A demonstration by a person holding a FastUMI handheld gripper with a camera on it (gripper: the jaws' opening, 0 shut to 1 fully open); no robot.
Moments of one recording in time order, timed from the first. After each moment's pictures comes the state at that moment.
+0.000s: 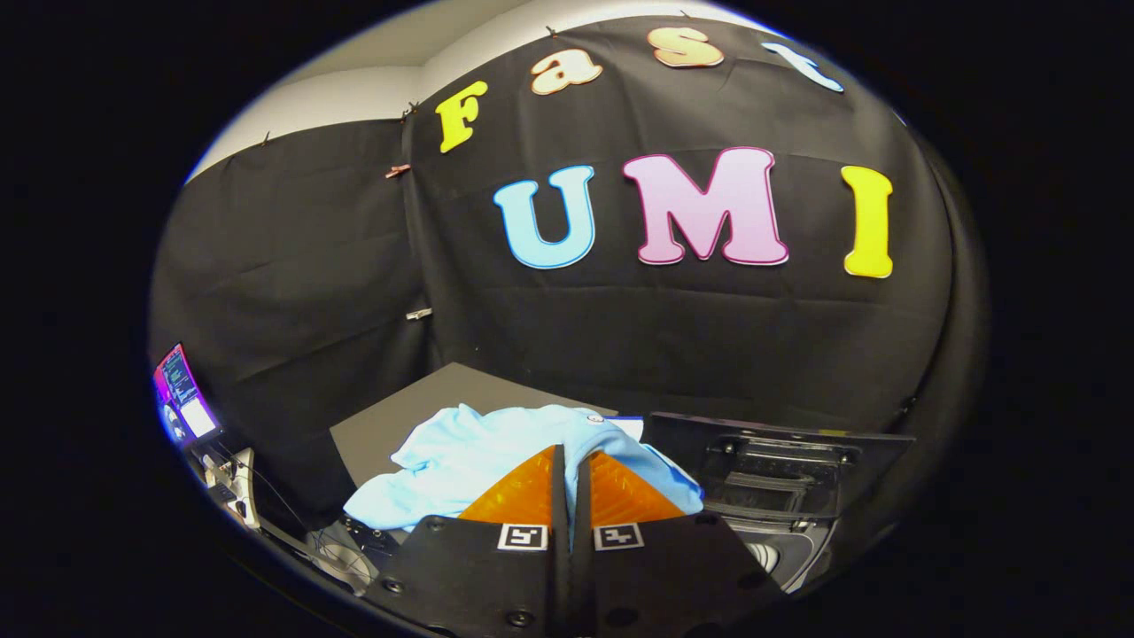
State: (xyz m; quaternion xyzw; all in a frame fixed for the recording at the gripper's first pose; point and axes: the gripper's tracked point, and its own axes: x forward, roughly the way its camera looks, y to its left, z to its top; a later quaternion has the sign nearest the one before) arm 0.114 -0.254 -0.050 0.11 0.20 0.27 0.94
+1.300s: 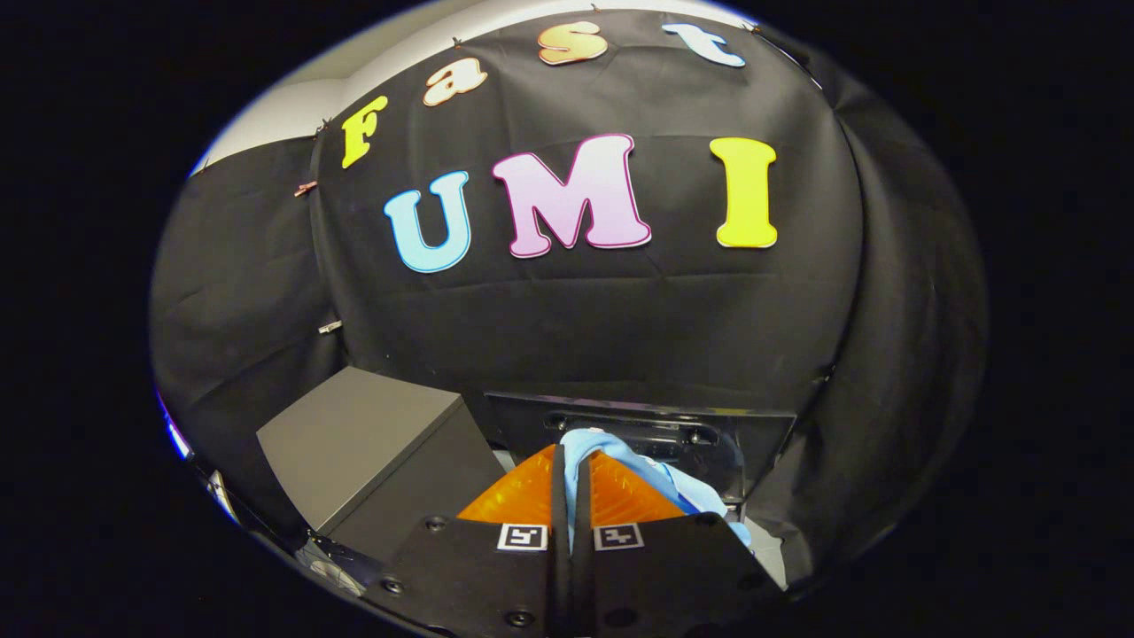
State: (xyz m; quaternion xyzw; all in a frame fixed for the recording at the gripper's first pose) arm 0.145 -0.413 -0.100 0.12 0.23 0.14 0.95
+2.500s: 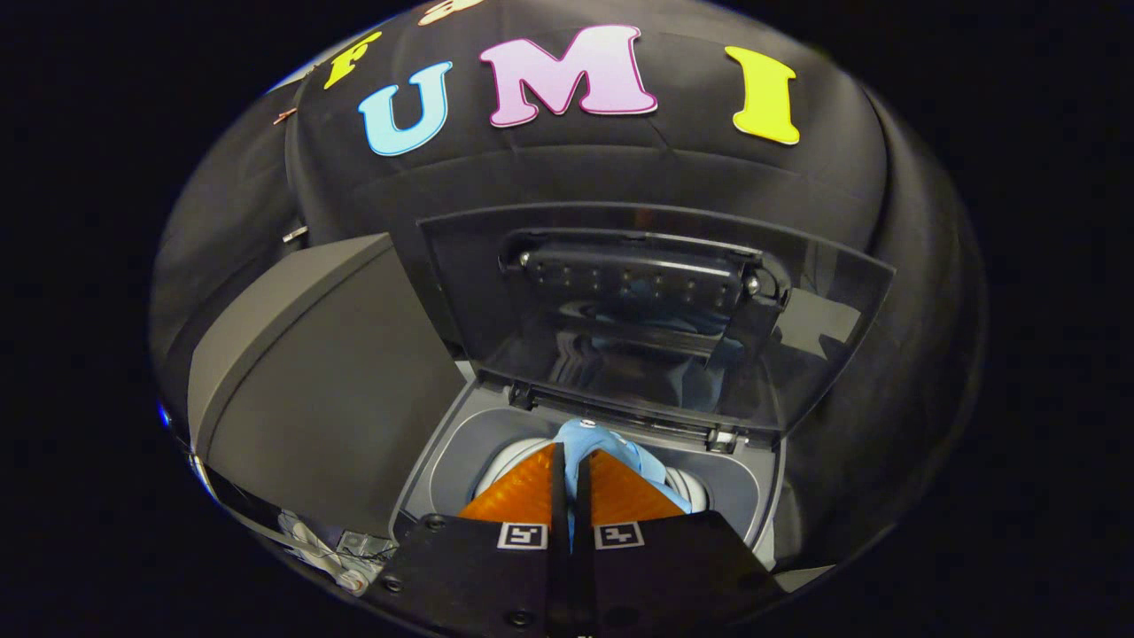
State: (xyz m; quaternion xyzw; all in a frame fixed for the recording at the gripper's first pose) arm 0.139 -0.379 -0.281 0.06 0.38 0.15 0.91
